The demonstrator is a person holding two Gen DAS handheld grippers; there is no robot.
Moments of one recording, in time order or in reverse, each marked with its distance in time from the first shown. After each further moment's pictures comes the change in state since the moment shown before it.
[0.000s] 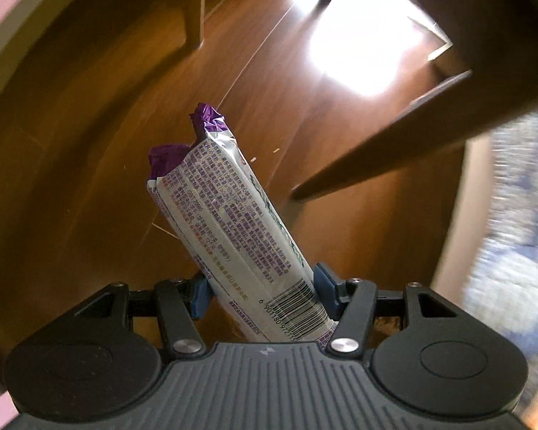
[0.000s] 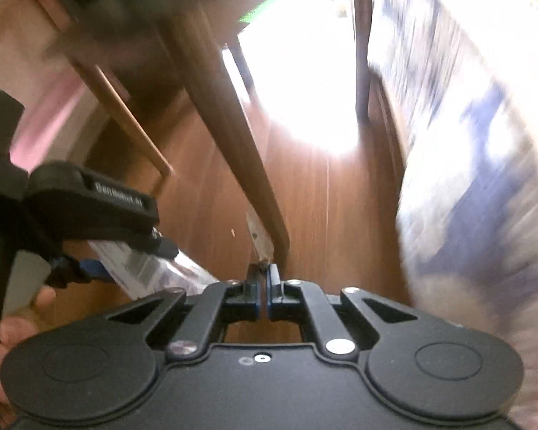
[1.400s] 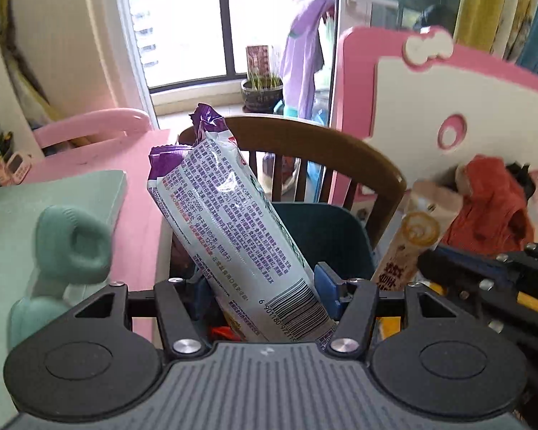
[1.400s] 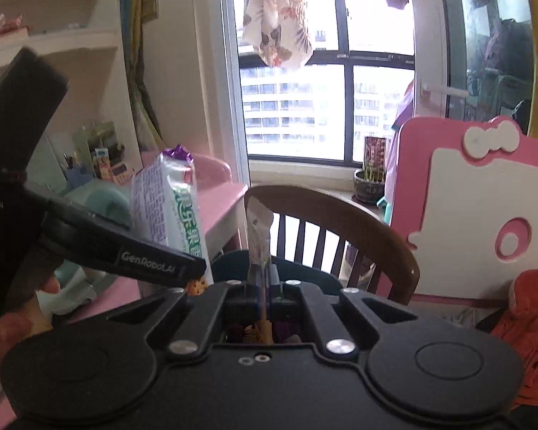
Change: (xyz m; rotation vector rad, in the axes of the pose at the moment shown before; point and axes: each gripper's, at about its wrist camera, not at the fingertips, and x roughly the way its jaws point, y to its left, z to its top) left arm -0.498 -0.210 0.168 0.631 -0.566 -0.040; right arm -0.311 0.121 0.381 -0.302 -0.471 0.018
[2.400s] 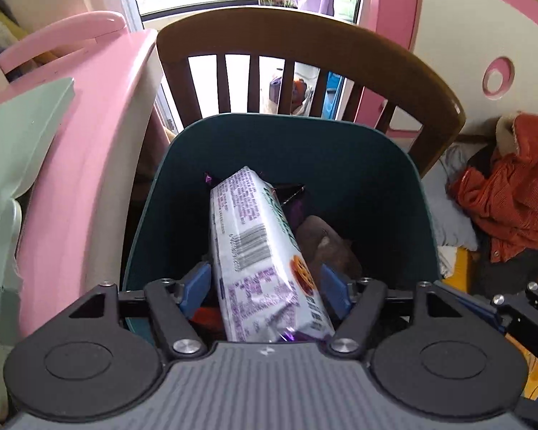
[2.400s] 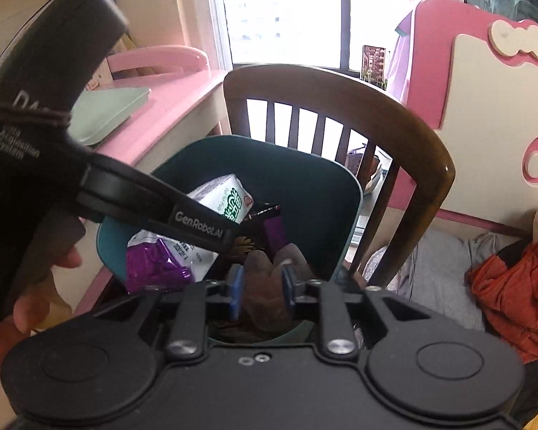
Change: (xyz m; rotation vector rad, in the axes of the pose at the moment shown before) left arm 0.115 0.001 -0.022 -0.081 0.227 -0.007; right arm 0.081 -0.008 -0.050 0.038 0.276 -0.005
